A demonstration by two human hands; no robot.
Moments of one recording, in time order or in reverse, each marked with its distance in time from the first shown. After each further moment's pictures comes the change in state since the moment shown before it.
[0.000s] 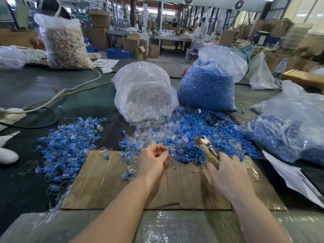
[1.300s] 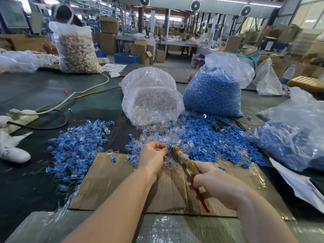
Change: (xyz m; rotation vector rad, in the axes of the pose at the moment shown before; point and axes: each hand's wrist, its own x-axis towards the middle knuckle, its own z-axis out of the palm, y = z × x) left_hand 0.013 0.022 -0.009 0.021 0.097 -0.120; right_hand -0.007 -0.036 -0.017 0.797 -0.711 -0.085
